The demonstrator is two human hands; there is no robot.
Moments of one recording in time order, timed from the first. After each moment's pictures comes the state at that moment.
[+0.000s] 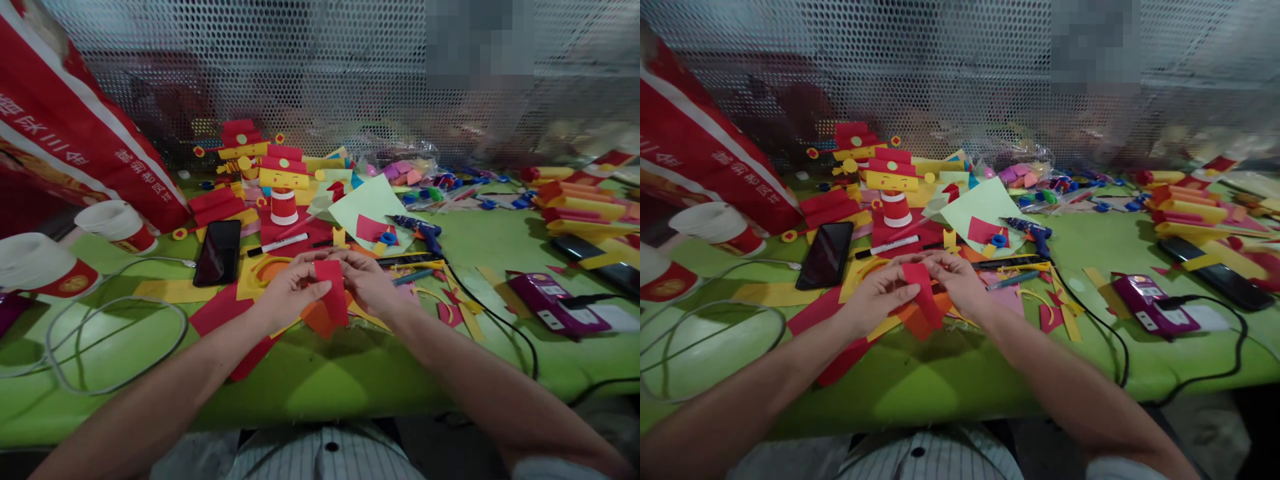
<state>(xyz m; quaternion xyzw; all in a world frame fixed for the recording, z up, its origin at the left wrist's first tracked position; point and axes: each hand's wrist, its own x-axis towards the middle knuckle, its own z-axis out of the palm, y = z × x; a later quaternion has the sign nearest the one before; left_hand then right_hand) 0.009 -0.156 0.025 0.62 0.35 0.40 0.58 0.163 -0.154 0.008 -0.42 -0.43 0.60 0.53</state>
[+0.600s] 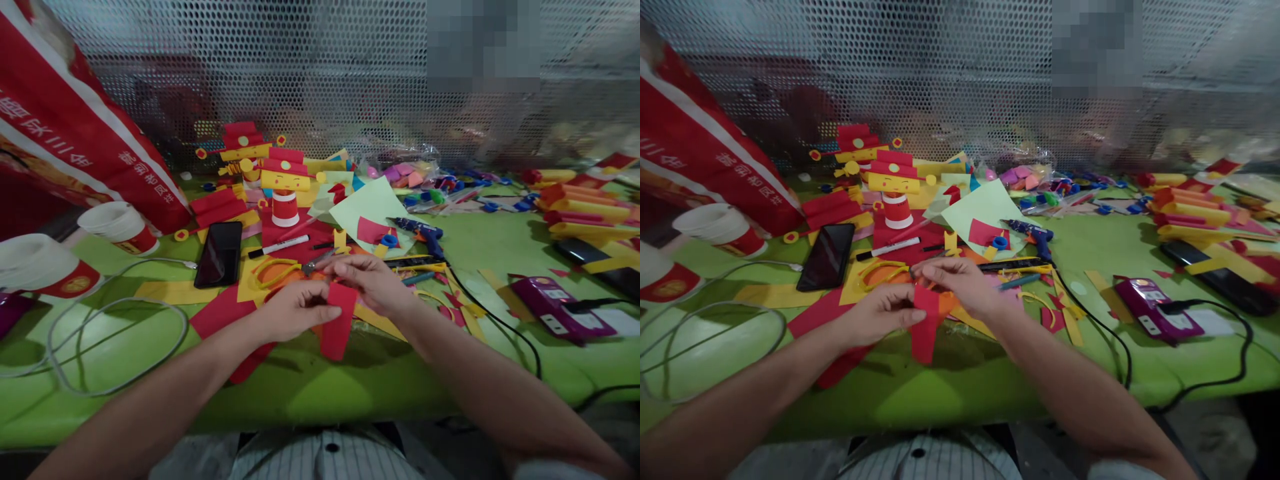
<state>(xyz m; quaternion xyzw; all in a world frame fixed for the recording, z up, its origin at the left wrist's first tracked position) 0.004 -0.165 0.029 0.62 0.31 0.25 0.67 0.173 -0.157 0.021 -0.38 -0.48 0.63 0.47</state>
